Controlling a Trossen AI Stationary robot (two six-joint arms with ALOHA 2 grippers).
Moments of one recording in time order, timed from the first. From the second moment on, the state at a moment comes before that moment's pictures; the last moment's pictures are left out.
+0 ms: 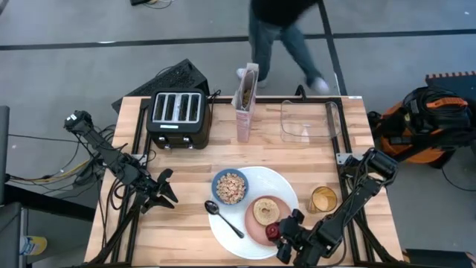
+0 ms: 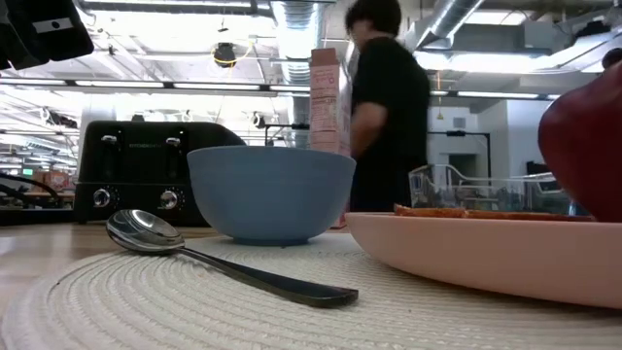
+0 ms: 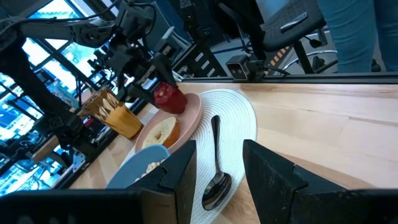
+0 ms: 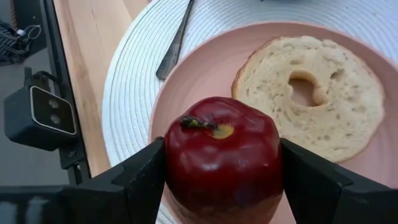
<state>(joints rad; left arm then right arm) -0.70 0.40 0.07 0.08 -0.14 0.59 0.89 1.87 1.20 -0.47 0.70 1.29</state>
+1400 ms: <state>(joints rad) -0.70 0.40 0.07 0.08 -0.14 0.59 0.90 1.49 1.20 -0.66 0.86 1.15</state>
